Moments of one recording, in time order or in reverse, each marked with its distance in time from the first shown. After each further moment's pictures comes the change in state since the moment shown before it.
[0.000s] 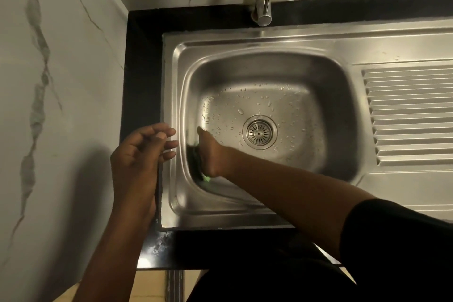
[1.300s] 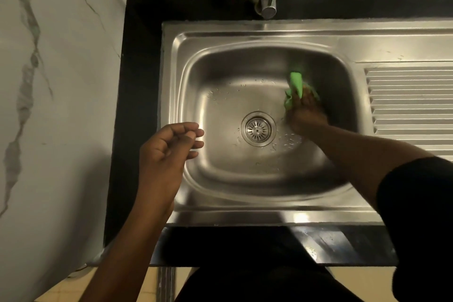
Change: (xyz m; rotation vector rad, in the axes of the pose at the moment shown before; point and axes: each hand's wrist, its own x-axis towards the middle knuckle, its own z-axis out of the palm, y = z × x) left_hand -0.014 -0.010 0.027 0.003 -0.173 -0.041; right_hand -0.055 -0.062 -0.245 -1.543 1.221 -0.707
